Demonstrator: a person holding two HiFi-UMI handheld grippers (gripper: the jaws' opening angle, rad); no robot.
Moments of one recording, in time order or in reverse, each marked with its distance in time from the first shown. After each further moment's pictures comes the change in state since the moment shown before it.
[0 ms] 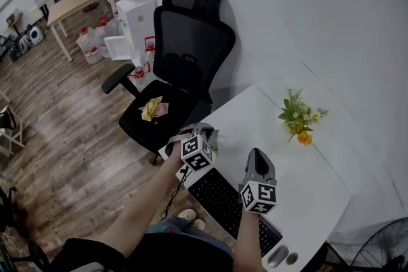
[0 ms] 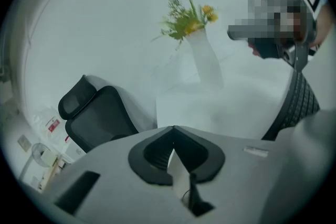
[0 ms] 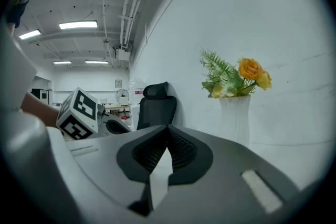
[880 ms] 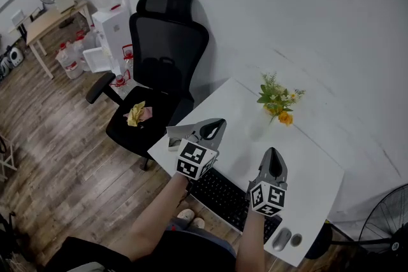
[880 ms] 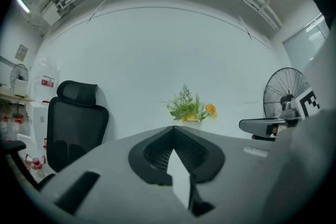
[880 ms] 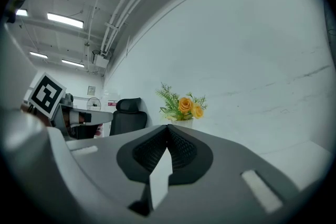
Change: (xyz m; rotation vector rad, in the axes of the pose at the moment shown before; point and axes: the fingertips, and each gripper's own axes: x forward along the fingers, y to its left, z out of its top) left arm -0.093 -0.021 0.138 -0.526 -0.645 -0.078; right arm -0.098 -0.067 0.035 0.001 -0.172 -0.303
